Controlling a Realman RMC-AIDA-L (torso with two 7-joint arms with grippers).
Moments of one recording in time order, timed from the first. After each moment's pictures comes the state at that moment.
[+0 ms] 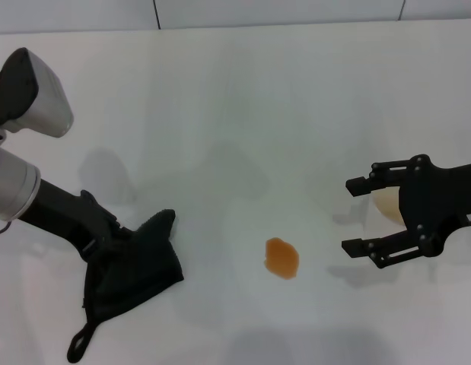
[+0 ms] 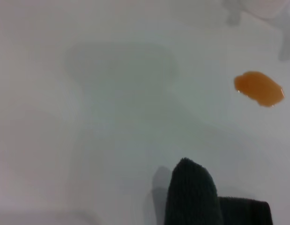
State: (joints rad) left arm -0.66 -2.08 0.96 0.92 2.58 1.63 -1.80; right arm 0.22 2.01 -1.28 -1.51 -1.87 -1.62 1.79
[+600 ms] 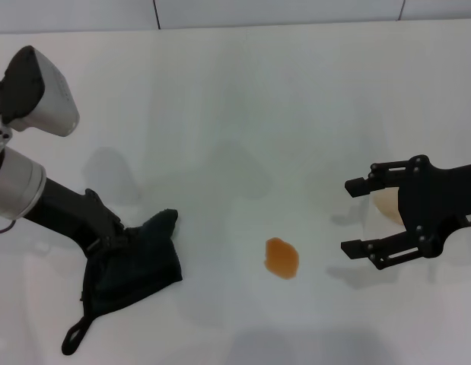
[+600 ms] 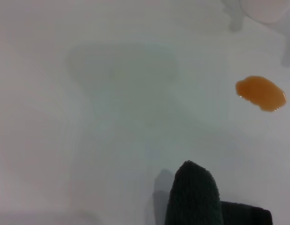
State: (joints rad) left arm -0.66 -2.08 0.98 0.91 2.57 1.62 -1.81; right arm 0.22 2.01 -1.28 -1.51 -1.87 -1.62 1.79
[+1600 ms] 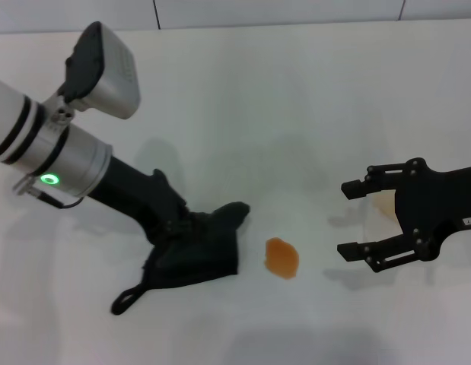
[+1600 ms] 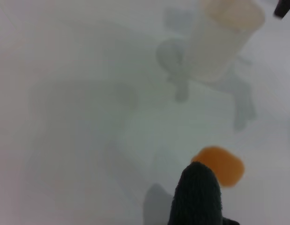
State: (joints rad) left arm -0.78 -2.08 1.09 0.78 2.38 1.56 -1.72; right arm 0.21 2.01 -1.29 -1.50 -1.85 -1.61 1.78
